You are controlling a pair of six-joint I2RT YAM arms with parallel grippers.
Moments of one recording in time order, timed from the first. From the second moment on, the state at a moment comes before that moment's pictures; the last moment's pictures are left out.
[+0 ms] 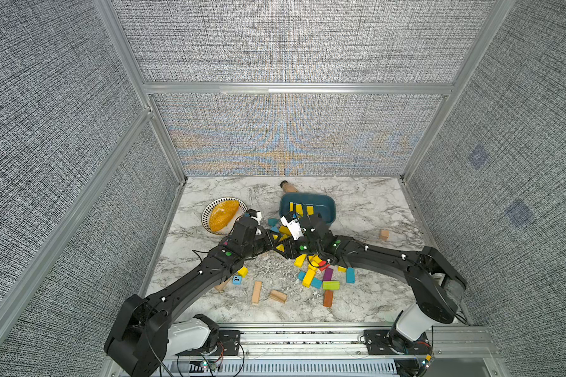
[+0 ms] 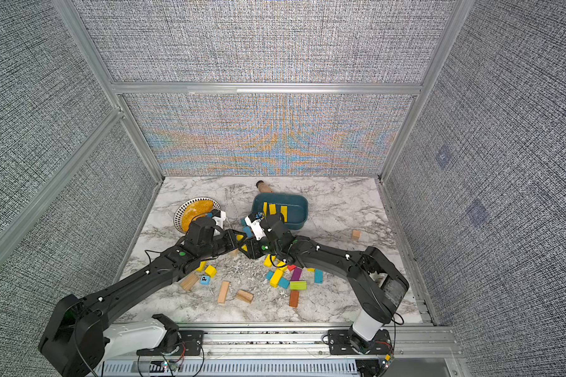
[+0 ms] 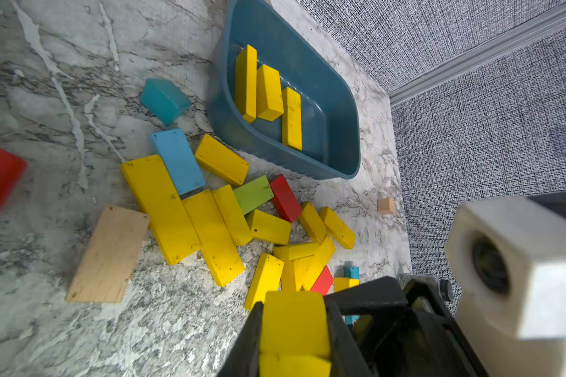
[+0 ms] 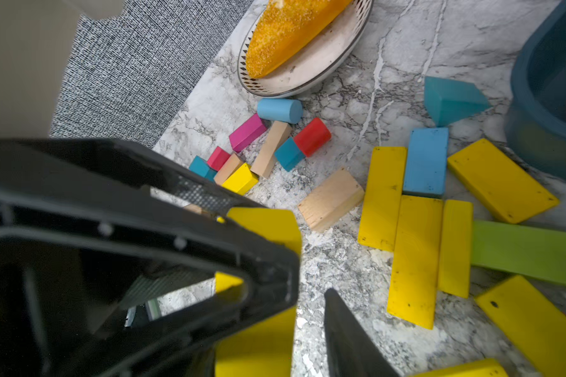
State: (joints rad) left arm -0.59 1.21 0.69 -0.07 0.22 -0.87; right arm 0.84 1.66 1.03 0.03 -0.30 0.45
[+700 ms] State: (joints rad) left arm -0.59 1.19 0.77 -0.26 0.04 -0.90; right arm 0.72 1.70 1.08 -0.02 -0.24 0.45
